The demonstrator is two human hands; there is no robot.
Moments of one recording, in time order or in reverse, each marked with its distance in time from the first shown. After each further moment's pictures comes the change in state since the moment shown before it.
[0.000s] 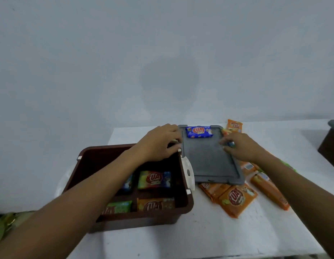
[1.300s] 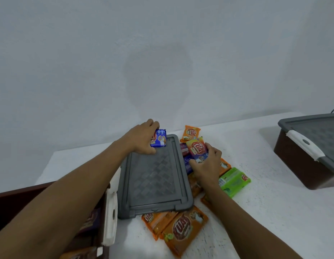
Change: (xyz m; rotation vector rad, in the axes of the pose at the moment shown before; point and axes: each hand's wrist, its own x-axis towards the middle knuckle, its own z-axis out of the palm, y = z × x) left_hand 0.189 -0.001 0.080 0.189 -0.276 -0.137; right_hand 0.018 0.094 0.072 0.596 0.591 0.522
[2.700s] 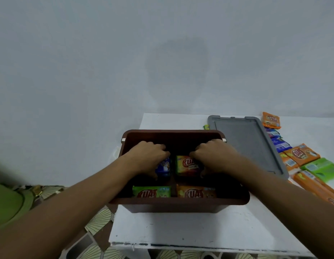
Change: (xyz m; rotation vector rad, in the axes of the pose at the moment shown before) left_hand -0.321 -0.110 0.004 0.346 -0.312 -0.051; right_hand -0.193 -0.218 0.097 -1.166 -0.805 -1.194
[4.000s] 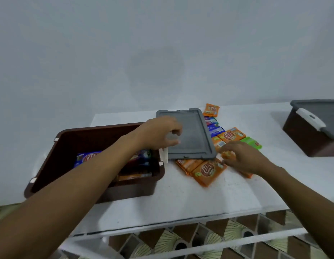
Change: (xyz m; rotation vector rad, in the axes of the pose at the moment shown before) left_hand 0.093 0.127 -0.115 -0.473 0.444 0.285; right_hand -0.224 0.134 0.136 0.576 0.119 0.533
